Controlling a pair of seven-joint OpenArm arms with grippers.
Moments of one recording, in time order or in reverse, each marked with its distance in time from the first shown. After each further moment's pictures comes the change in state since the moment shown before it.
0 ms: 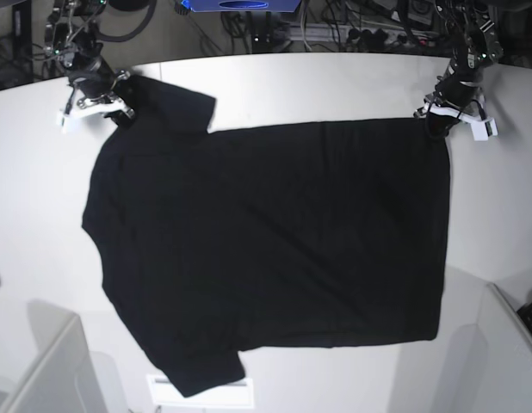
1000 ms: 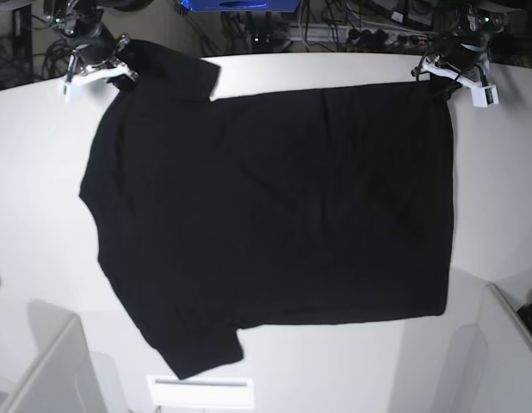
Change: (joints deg) left arm 13.9 -0.3 -0.4 11.3 1.1 0.4 0.8; right arm -11.0 -0.2 0.0 7.7 -0.8 -0.7 -1.0
